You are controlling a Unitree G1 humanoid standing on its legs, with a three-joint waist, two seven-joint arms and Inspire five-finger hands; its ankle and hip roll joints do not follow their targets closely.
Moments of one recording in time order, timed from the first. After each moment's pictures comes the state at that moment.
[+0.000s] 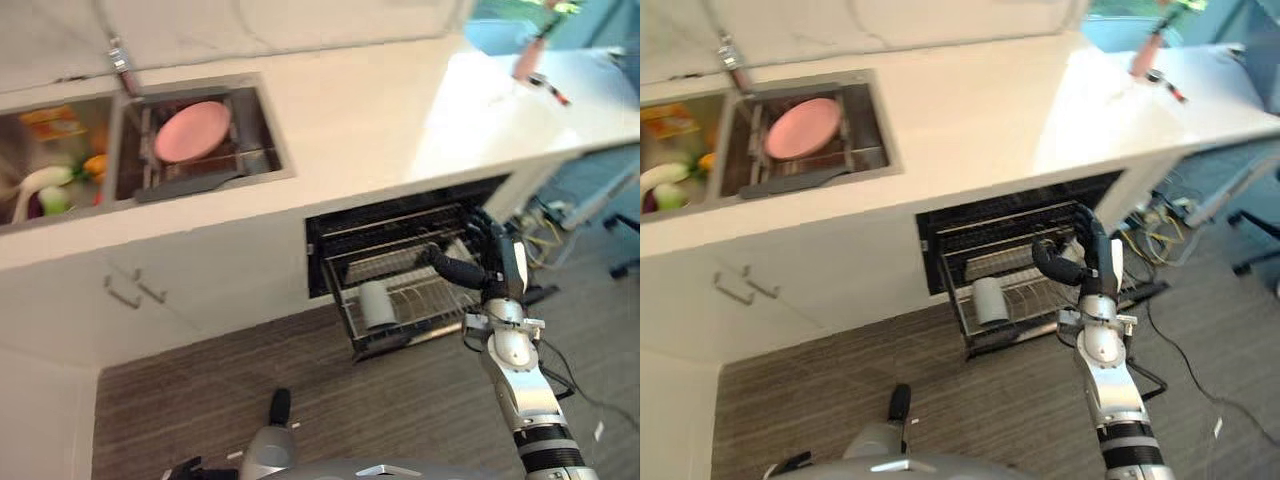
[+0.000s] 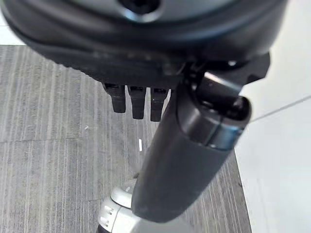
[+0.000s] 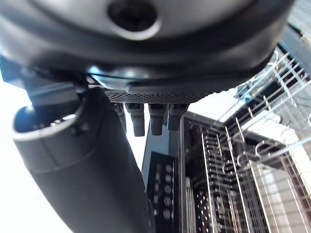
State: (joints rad) left arm 0.12 0.22 0.08 1.20 -0.17 -0.02 0.16; right arm 0.01 -0.32 -0.01 0.07 0.16 -0.10 -0.30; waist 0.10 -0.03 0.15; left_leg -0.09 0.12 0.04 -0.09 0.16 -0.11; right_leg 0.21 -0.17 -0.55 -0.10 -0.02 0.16
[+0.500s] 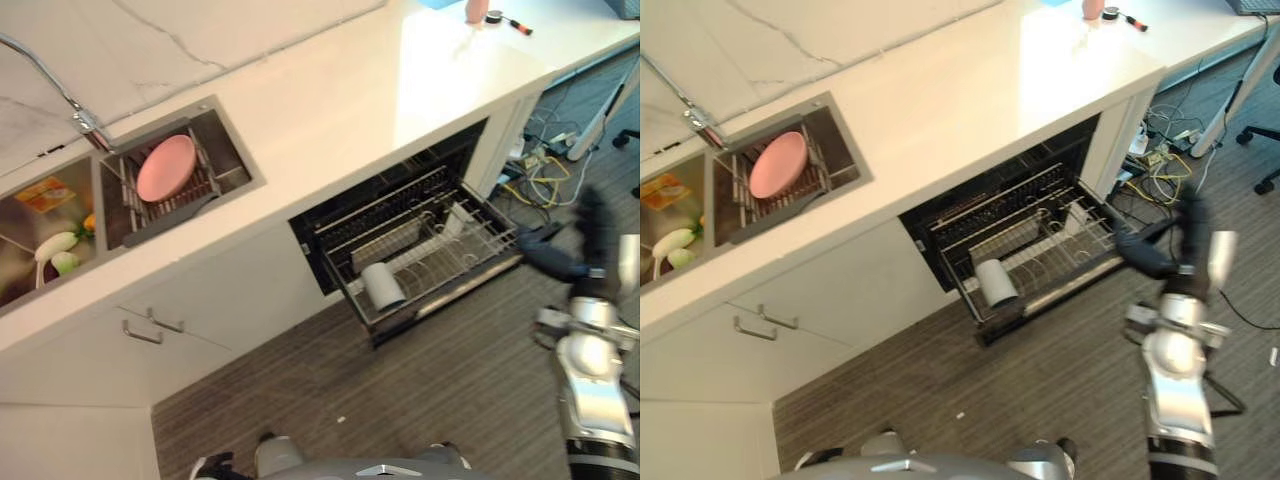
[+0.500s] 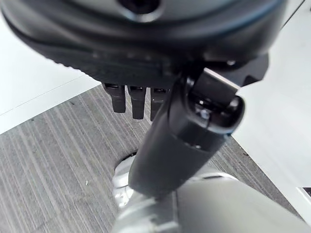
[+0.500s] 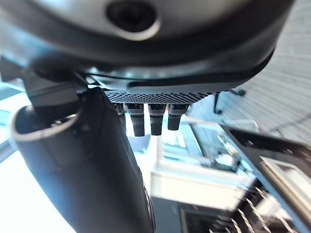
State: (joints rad) left arm 0.09 0.17 -0.10 1.24 0.05 -0.02 0.15; right arm 0.07 -0.39 -0.38 -0.09 0.16 -0.12 -0.35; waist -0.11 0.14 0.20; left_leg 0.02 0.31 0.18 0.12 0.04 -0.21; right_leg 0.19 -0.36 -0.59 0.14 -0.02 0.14
